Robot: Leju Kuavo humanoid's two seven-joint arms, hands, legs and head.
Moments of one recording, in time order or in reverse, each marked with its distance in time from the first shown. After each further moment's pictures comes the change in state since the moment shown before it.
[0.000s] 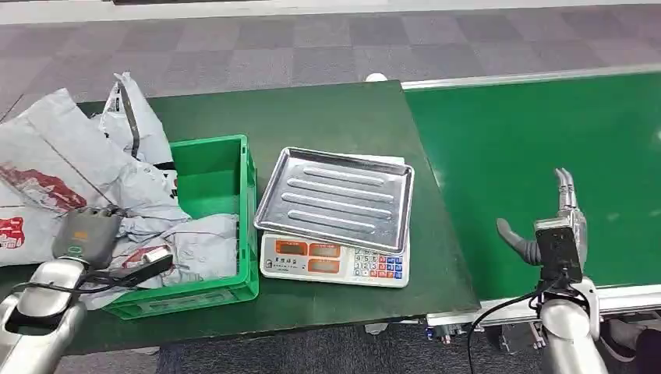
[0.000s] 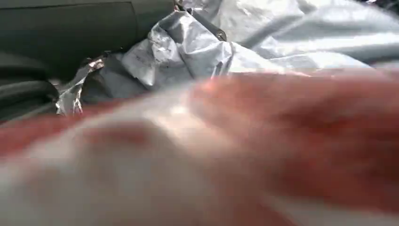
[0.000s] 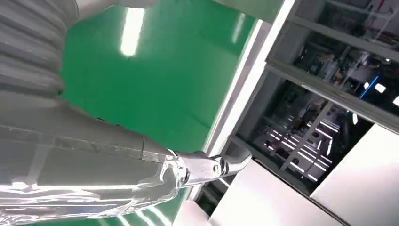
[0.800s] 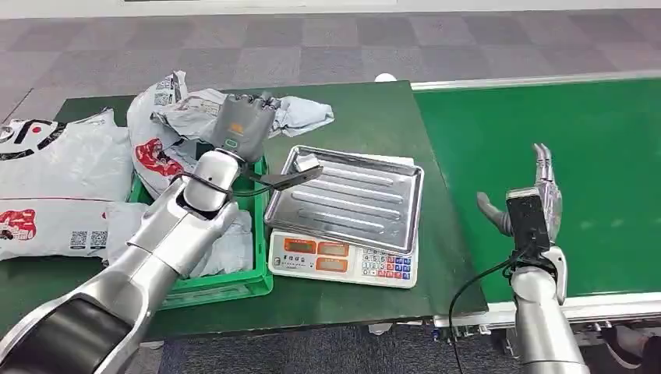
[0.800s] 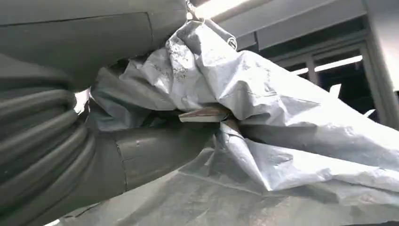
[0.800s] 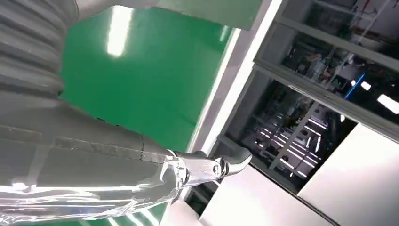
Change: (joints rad) left arm -0.672 -0.569 -0.435 0.600 -0.003 0.369 0.119; right arm -0.175 0.063 0.052 0.161 0.077 -0.063 -0.018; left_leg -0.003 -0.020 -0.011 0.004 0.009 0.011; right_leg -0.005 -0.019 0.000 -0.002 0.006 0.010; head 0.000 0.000
